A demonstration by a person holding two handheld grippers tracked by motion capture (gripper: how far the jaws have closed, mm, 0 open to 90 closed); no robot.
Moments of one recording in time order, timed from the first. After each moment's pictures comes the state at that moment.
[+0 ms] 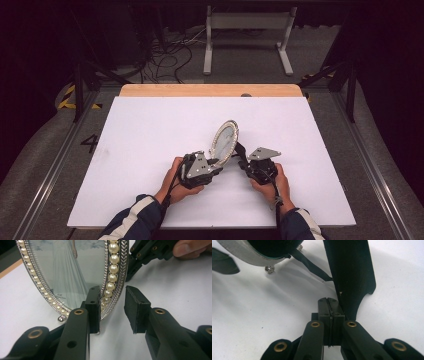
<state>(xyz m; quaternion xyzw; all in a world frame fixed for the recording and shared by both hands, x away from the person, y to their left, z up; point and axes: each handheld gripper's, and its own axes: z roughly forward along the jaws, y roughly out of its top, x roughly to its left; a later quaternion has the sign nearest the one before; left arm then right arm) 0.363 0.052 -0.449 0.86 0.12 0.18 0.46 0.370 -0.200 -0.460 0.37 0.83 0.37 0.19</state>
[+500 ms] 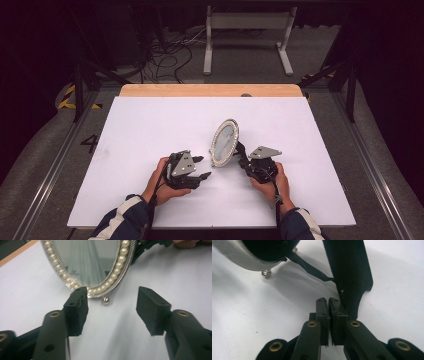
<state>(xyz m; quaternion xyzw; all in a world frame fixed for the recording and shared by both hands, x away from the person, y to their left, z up) 0.359 0.097 -0.442 0.86 0.17 0.18 0.44 0.370 -0.200 -0.460 0.38 0.82 0.38 0.19</state>
